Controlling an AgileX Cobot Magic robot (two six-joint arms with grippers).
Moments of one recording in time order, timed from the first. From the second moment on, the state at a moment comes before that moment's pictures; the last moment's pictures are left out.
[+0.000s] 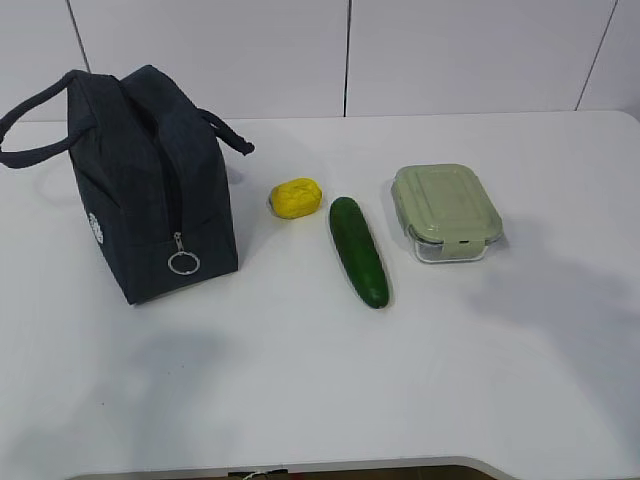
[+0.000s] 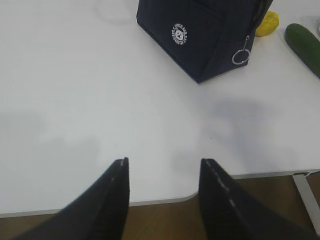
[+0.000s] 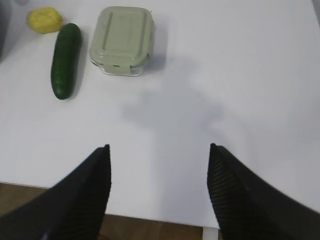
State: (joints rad) left arm 0.03 0.01 -0.50 -0.17 1.10 0.02; right arm 0.12 0.60 -0.85 0.01 1.01 -0.05
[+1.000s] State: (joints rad) left arm 0.03 0.01 -0.50 -0.17 1.10 0.02; right arm 0.12 1.23 -1.33 0.45 1.08 -0.38
